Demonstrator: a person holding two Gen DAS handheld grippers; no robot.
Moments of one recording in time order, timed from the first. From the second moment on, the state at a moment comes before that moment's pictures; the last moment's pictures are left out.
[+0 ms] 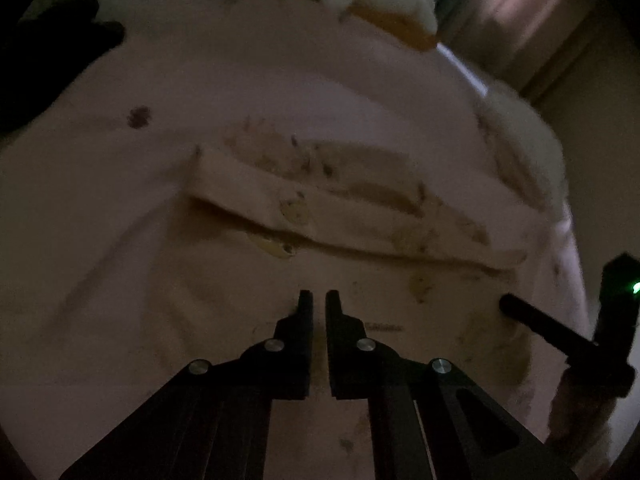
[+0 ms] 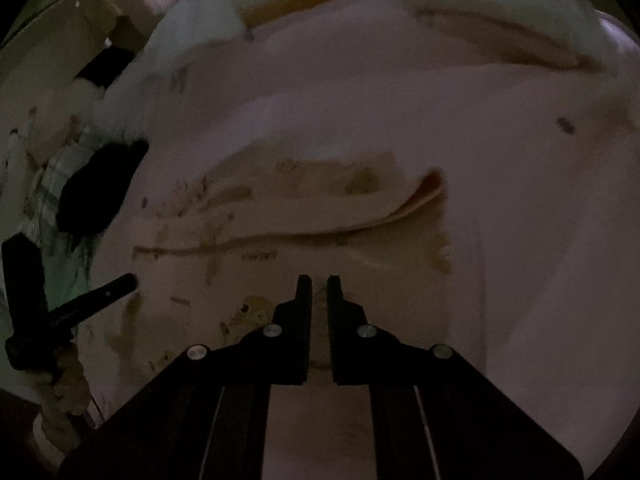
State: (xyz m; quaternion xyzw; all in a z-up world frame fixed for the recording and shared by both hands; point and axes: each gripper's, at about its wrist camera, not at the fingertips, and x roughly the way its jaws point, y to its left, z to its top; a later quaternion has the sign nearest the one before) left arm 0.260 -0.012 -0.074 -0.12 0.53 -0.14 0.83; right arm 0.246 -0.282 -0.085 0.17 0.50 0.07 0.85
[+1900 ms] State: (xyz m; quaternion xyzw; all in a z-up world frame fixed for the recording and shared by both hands) left arm 0.209 0.053 -0.069 -0.33 0.48 -0.10 0.80; right arm 0.151 -0.316 -0.122 0.43 0.40 0.04 0.81
